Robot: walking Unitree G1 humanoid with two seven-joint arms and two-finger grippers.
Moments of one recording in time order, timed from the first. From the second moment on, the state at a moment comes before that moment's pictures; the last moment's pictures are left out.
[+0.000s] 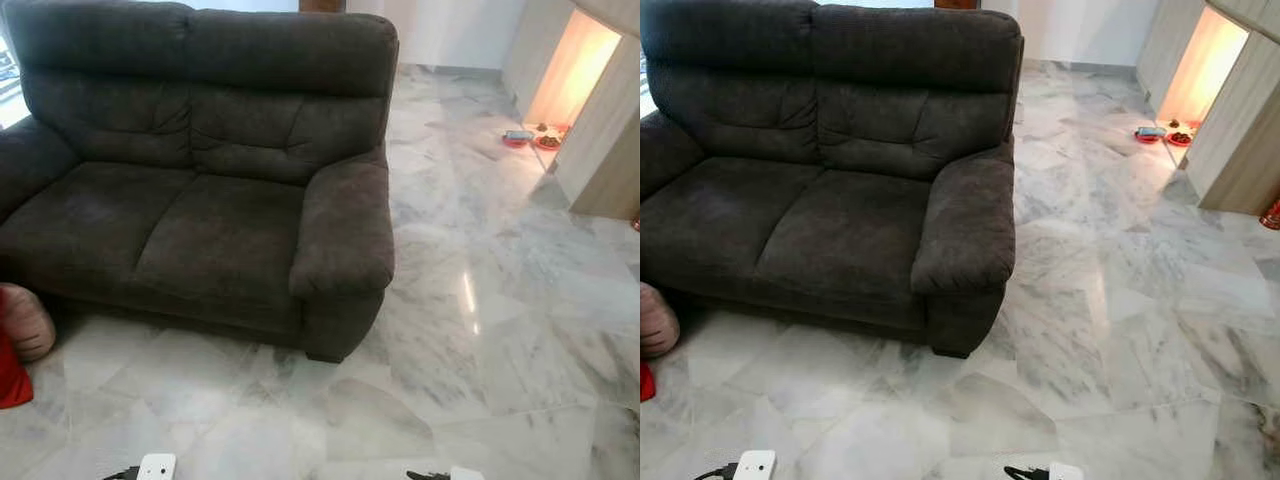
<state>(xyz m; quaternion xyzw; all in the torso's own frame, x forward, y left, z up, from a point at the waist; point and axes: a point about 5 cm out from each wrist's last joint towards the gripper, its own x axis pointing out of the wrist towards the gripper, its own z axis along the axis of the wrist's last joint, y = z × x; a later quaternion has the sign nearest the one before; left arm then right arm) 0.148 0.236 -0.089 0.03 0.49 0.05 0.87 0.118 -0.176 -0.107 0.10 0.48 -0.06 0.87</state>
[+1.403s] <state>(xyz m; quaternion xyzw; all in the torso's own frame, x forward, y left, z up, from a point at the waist) 0.163 0.227 -0.086 0.02 0.47 0.04 0.88 0.128 -0.178 -0.104 0.11 0.47 -0.05 0.88</state>
